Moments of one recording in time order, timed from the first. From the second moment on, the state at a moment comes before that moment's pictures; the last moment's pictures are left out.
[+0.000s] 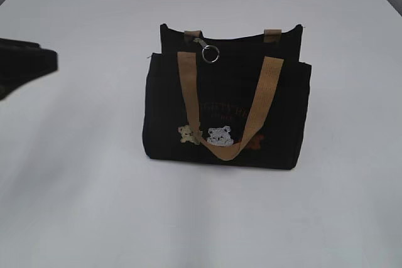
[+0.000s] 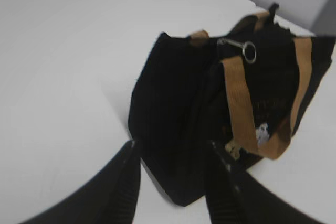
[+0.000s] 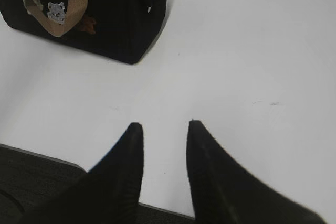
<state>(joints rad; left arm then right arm) -0.06 1.10 -0.54 -1.61 0.59 1.88 0.00 -0.01 -0.49 0.24 1.11 -0.28</state>
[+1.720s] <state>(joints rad) -0.29 1.88 -0.97 -1.73 0.77 2.50 0.05 1.31 -0.77 1.21 0.72 -1.41</state>
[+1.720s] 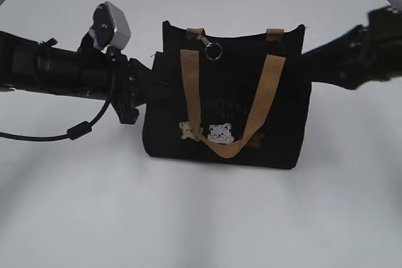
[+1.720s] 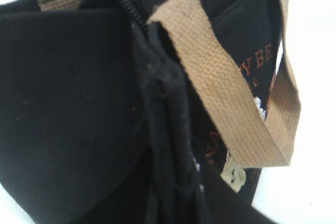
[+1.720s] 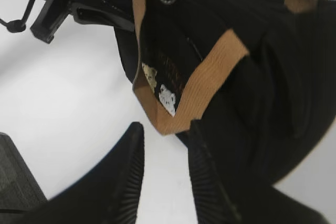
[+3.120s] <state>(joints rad) -0.29 1.89 -0.97 -1.72 0.76 2.50 0.33 1.77 -1.23 1.01 0.56 -1.50</state>
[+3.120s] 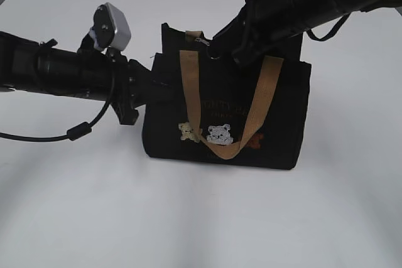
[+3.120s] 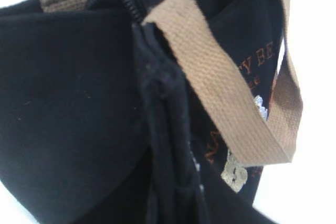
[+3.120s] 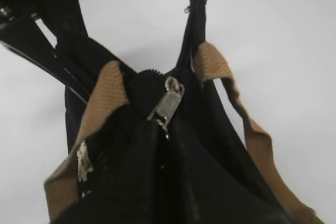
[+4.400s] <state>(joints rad) -0.29 1.78 -0.97 -1.35 0.68 1.59 0.05 1.62 -1.23 0.77 1.16 -0.60</state>
